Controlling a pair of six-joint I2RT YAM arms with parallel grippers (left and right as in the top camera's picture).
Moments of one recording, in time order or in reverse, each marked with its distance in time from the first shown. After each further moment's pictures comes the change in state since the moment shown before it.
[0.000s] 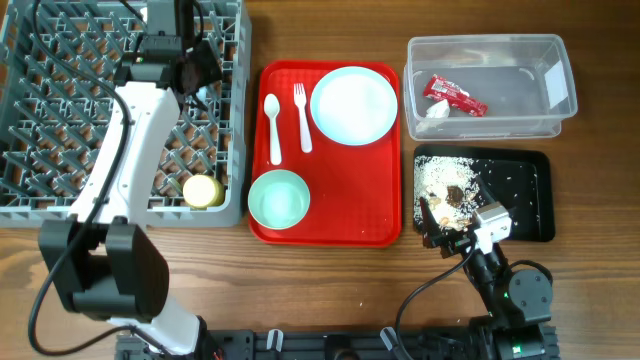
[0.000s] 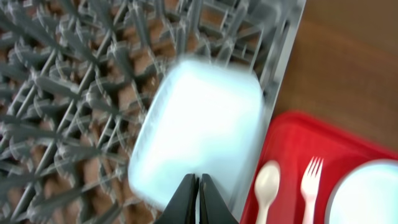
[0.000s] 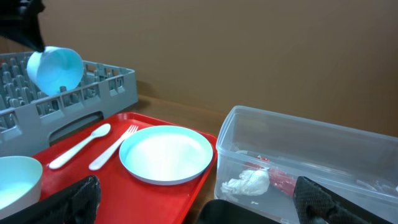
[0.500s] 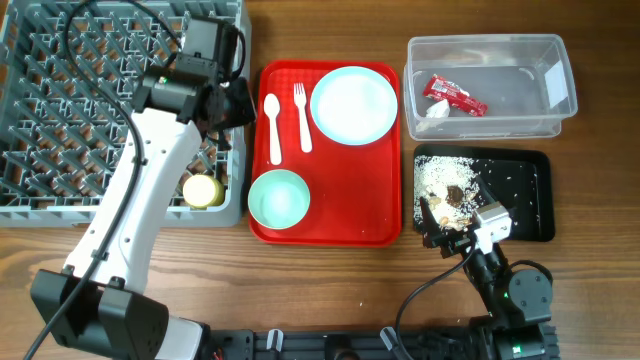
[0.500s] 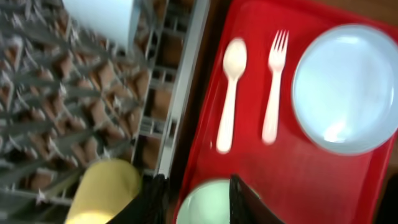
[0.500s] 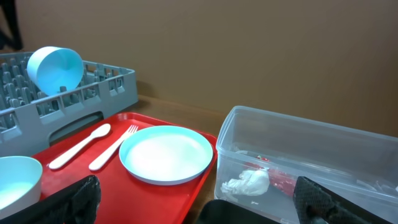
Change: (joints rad) left arm -0.171 -0.152 -0.007 -0.358 0.054 -0.066; right arm 0.000 -0.001 0.000 0.000 0.000 0.000
